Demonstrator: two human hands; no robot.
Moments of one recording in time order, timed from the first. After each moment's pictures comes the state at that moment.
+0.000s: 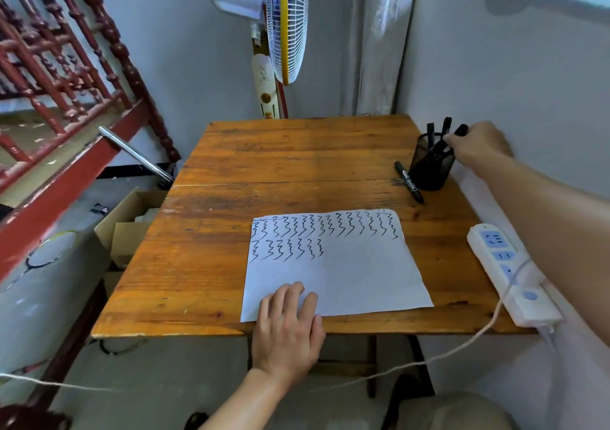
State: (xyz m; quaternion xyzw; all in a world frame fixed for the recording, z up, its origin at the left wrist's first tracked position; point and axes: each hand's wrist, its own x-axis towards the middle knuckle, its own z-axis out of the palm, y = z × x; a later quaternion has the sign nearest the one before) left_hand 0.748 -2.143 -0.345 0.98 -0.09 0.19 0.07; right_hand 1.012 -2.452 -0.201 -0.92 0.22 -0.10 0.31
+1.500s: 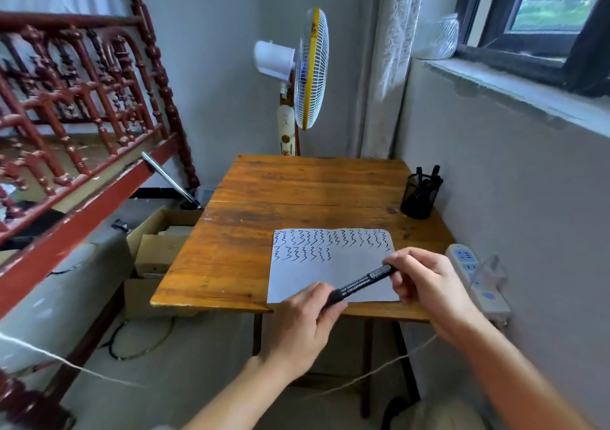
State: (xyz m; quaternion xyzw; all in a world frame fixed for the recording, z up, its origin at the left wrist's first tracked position) left_hand 0.668 -2.149 -0.235 0.89 -0.19 0.23 0.35; right_hand 0.706 -2.350 -0.175 -0.73 -0.04 0.03 0.69
